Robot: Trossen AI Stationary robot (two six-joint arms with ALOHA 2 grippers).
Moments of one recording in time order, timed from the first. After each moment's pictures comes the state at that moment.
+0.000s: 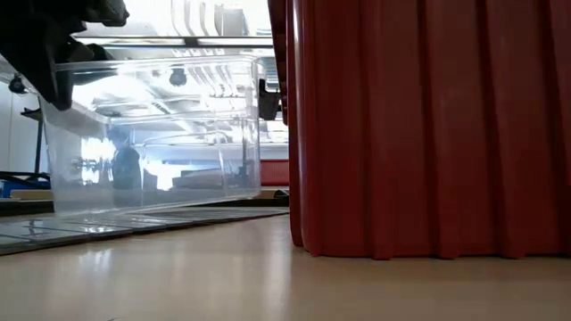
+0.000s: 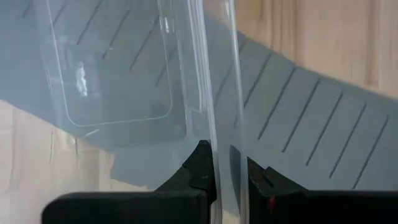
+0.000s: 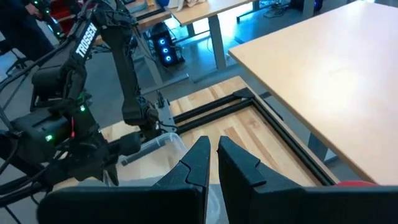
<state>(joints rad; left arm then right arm) -0.43 1.14 0.86 -0.94 -0.08 -0.47 -0.30 1.56 1.89 -0.65 -0.11 0.21</state>
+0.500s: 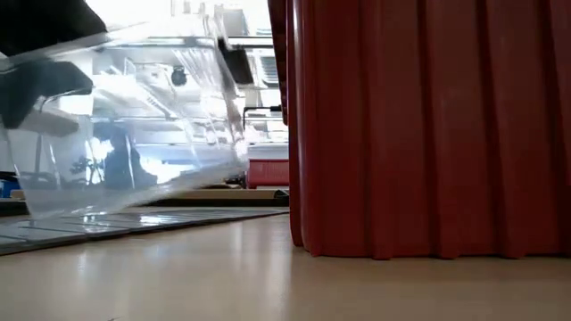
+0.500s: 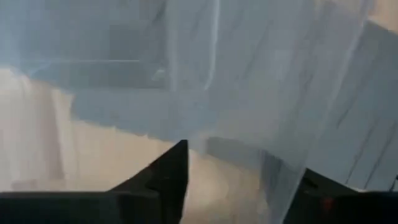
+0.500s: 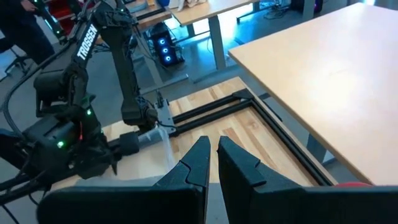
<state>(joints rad) -0.43 1.13 0.84 -1.08 0.09 -0.50 -0.30 1.56 1.89 -0.65 -0.11 0.20</state>
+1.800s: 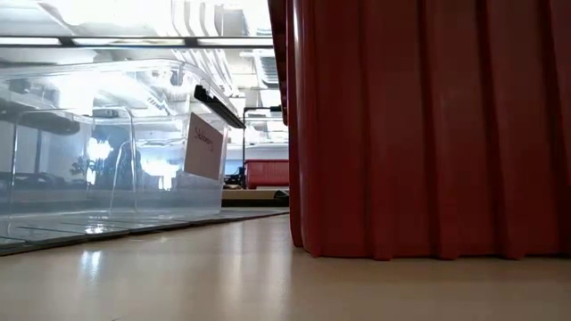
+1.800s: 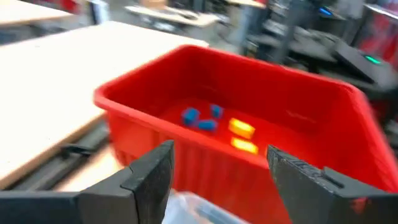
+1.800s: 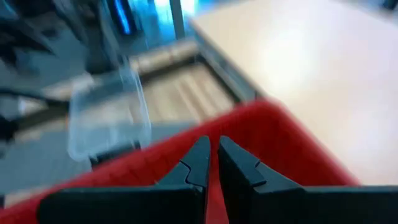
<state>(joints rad) -0.39 0.81 1.03 -0.54 -0.74 -0.38 -0.31 1.20 1.82 -1.05 0.03 0.13</state>
